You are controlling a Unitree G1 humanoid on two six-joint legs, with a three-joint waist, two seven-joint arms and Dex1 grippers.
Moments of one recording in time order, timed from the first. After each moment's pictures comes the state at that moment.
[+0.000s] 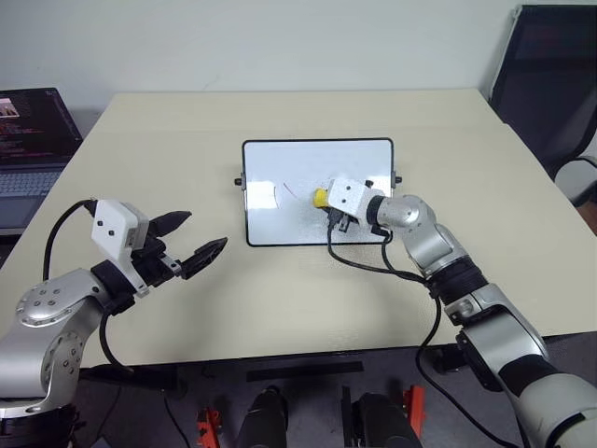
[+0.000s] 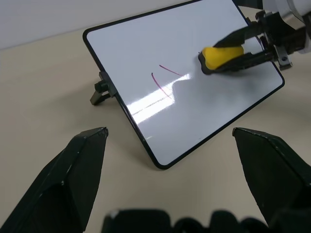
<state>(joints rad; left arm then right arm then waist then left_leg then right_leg) -0.05 0.74 0.40 -0.39 -0.58 0.54 -0.72 -0.95 -0.28 0.35 0.56 -0.29 0.07 0.57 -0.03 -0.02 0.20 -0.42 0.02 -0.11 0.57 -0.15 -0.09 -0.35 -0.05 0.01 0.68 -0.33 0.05</state>
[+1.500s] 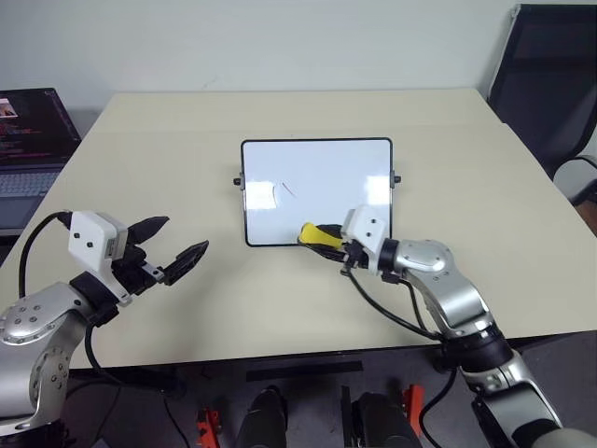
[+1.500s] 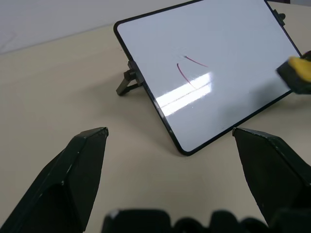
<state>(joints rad) 0.03 0.73 0.47 -0.37 -0.56 0.47 -0.72 -0.62 -0.29 0.34 0.03 -0.03 0.25 0.74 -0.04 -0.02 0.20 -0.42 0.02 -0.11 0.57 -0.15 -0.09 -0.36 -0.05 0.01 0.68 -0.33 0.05</state>
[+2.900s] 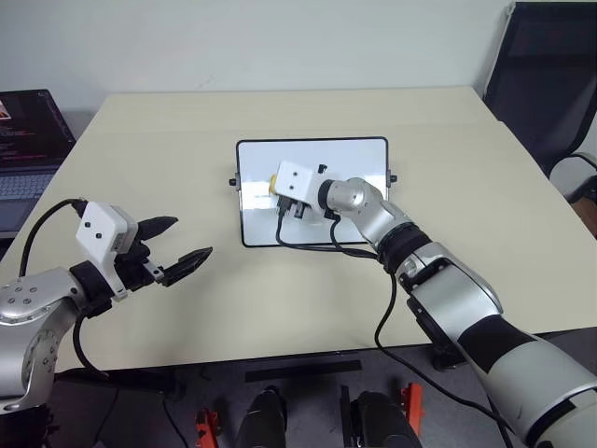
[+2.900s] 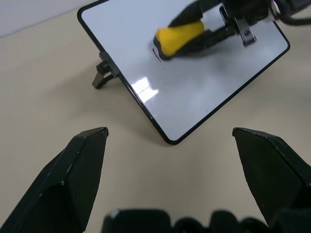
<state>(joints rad) -0.02 0.84 0.43 -0.32 -0.53 0.49 -0.82 -1.24 -0.04 0.45 1.09 -0.33 -0.19 0.60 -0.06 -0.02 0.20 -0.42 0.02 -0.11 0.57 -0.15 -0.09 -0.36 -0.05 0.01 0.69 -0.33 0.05</state>
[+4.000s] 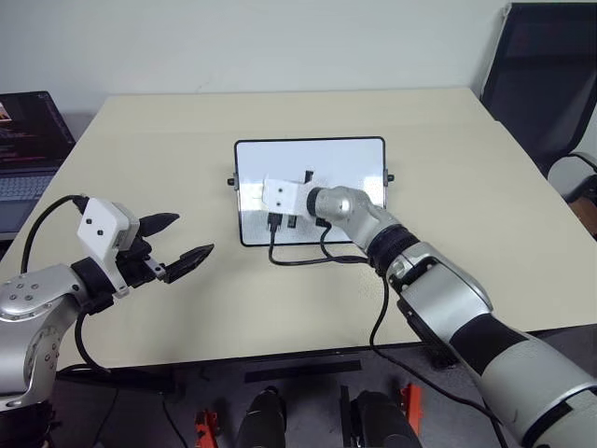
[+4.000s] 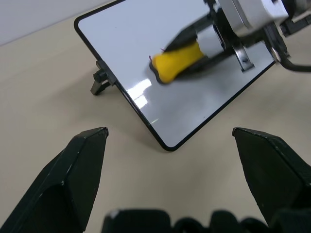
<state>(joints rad) -0.04 0.83 0.42 -0.32 -0.52 0.49 -0.82 -1.28 0.03 0.46 1.21 -0.45 -0.26 0.50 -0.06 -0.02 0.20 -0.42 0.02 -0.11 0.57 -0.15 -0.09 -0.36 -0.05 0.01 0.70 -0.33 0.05</state>
